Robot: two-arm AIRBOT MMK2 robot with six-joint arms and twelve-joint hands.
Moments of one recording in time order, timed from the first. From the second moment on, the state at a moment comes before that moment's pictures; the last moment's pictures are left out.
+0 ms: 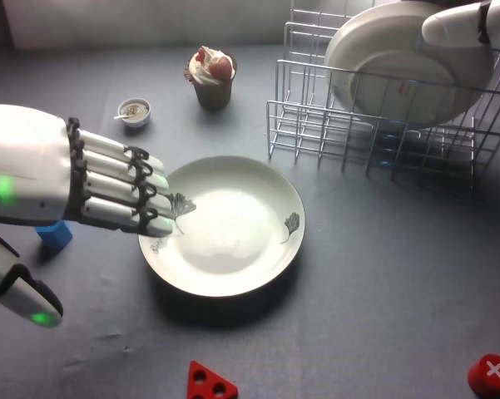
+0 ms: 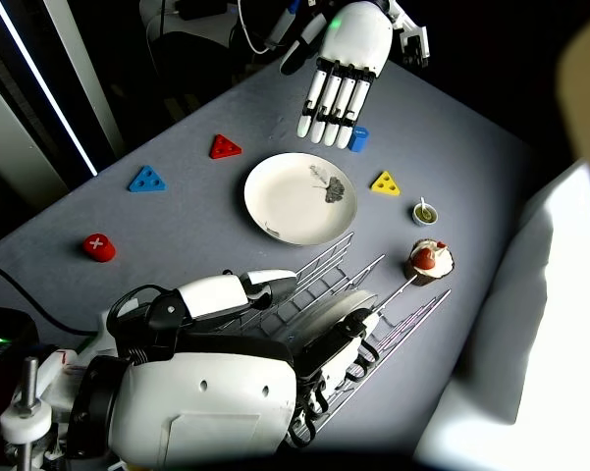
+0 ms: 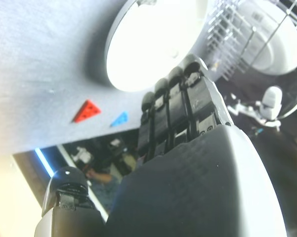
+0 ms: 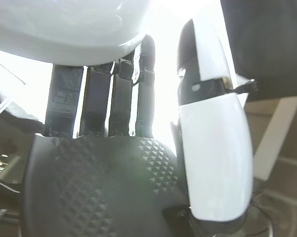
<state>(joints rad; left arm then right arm) 0.47 -0.93 1.44 1.50 -1.01 0.02 -0.37 -1.08 1.54 -0.35 0.47 0.47</state>
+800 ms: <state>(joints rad) 0.52 -0.95 1.40 1.55 -0.90 0.04 -0.33 -1.01 1.40 -0.42 0.54 0.05</state>
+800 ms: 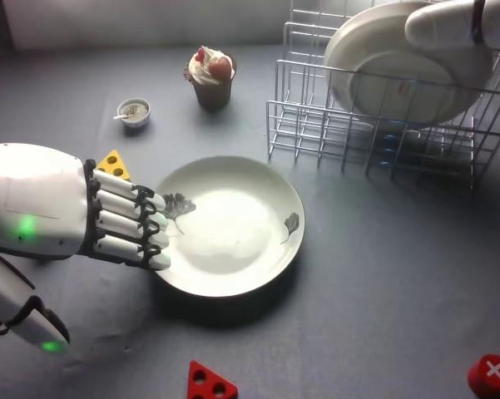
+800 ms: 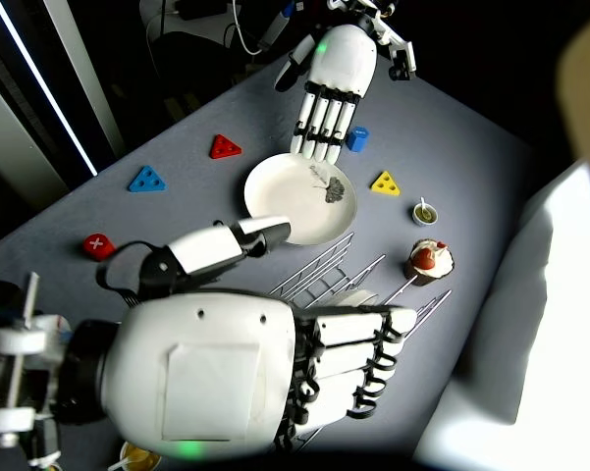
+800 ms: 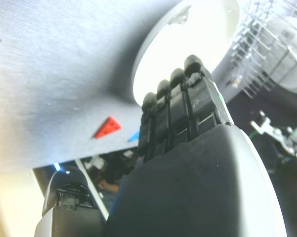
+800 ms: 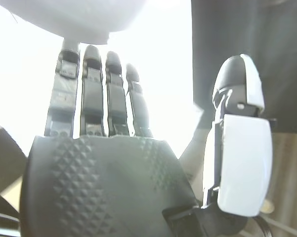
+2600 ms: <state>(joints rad) 0.61 -0.98 1.40 1.64 -0.81 0.05 -0.52 -1.02 0.95 -0.44 0.53 -1.22</state>
